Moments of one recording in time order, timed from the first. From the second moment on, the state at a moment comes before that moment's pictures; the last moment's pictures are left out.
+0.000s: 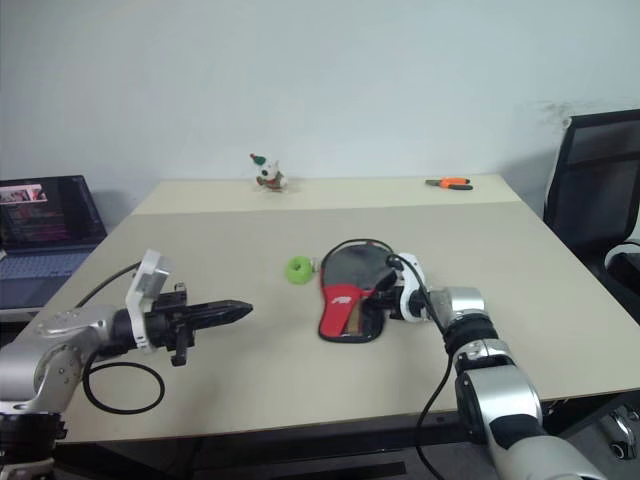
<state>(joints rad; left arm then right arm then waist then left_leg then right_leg) -0.36 0.85 0.22 -0.05 -0.66 0.67 -1.22 -1.03 -0.17 -0.05 0.85 0.25 0.80 0.74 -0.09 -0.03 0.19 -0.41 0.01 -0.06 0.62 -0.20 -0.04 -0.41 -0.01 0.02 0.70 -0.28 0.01</state>
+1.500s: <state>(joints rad) -0.26 0.92 0.14 -0.22 -0.69 0.68 -1.32 -0.51 -0.09 -0.18 -0.21 0.49 1.54 0.38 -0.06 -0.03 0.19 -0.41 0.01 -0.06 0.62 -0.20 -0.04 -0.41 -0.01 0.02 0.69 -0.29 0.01</state>
